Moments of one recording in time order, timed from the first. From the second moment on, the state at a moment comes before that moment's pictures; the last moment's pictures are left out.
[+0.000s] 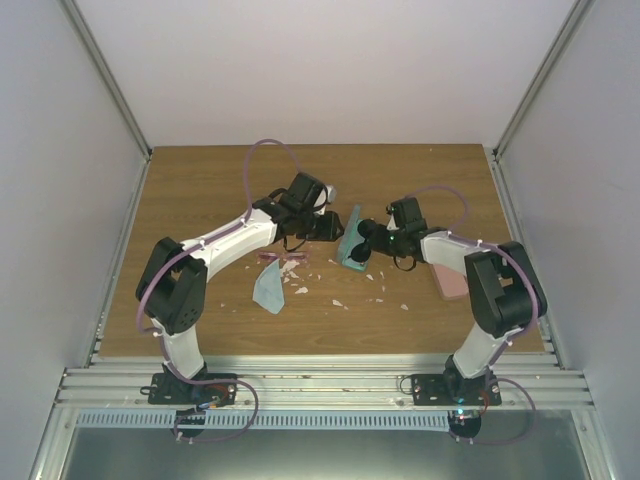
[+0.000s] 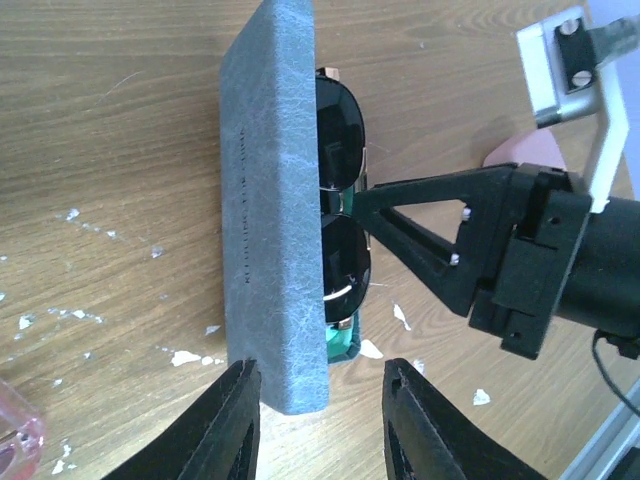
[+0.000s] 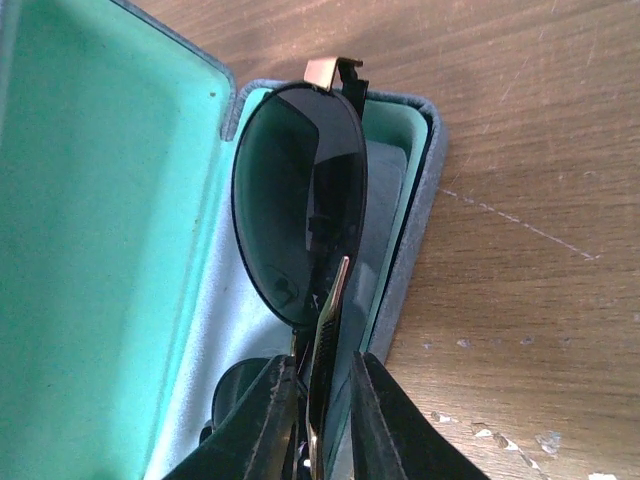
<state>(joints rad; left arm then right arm) -0.63 1.81 1.40 -0.47 0.27 -0.52 0.32 1.71 0.91 -0.11 -0.22 0.55</state>
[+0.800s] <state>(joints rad) -0.63 1.88 1.38 -0.41 0.32 -0.53 0.31 1.75 0.85 0.02 -0.44 0.75</state>
